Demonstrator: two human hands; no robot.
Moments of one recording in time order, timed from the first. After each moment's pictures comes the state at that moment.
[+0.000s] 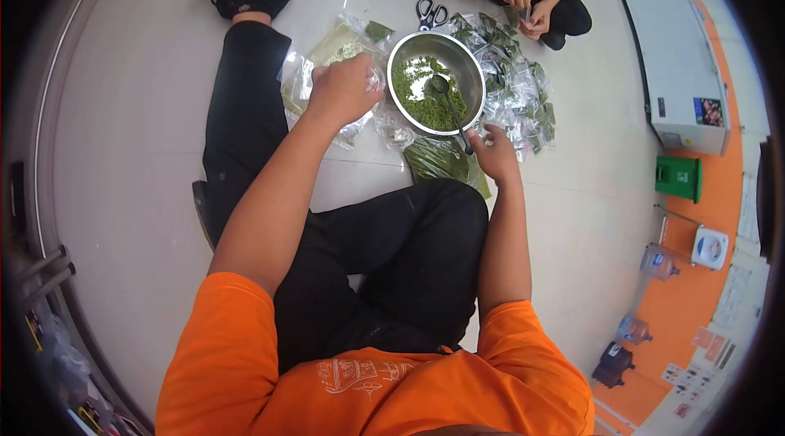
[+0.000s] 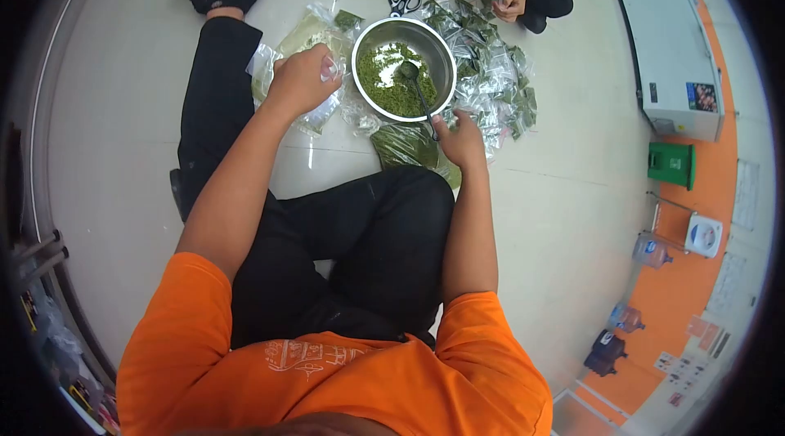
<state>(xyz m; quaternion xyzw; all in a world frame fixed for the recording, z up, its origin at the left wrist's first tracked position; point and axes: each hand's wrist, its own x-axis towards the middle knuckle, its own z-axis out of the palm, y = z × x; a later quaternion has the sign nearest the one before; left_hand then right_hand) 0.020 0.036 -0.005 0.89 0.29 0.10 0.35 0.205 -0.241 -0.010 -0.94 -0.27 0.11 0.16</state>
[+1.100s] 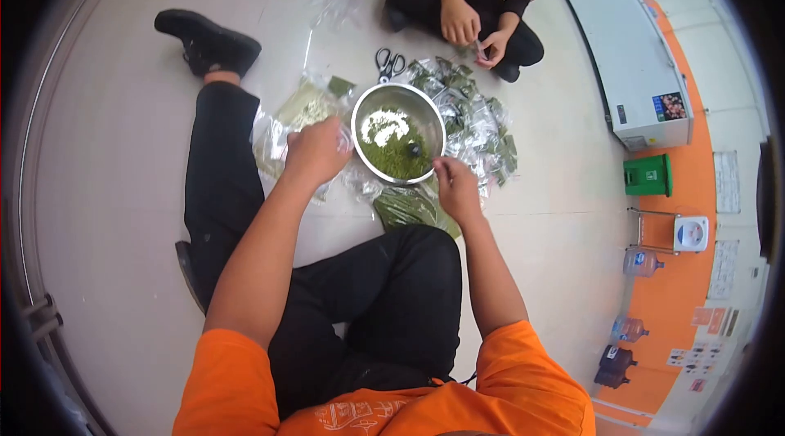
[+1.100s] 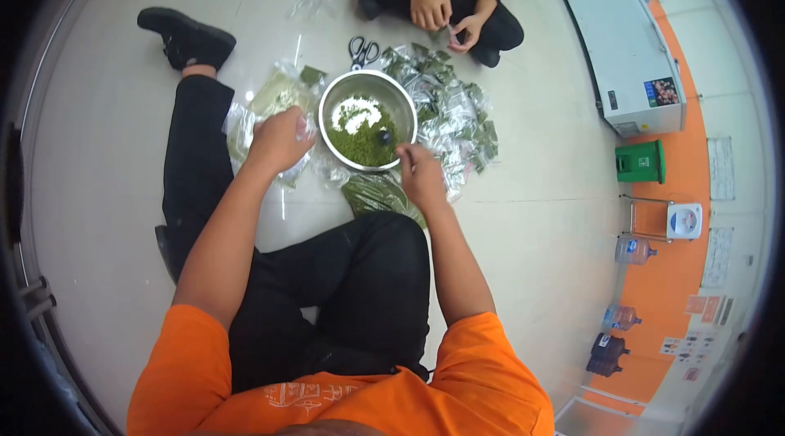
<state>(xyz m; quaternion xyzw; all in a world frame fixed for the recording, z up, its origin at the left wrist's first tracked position) 0.026 0.034 -0.001 0.87 0.31 0.06 0.37 0.191 -0.218 0.011 -0.88 -0.40 0.03 0.27</state>
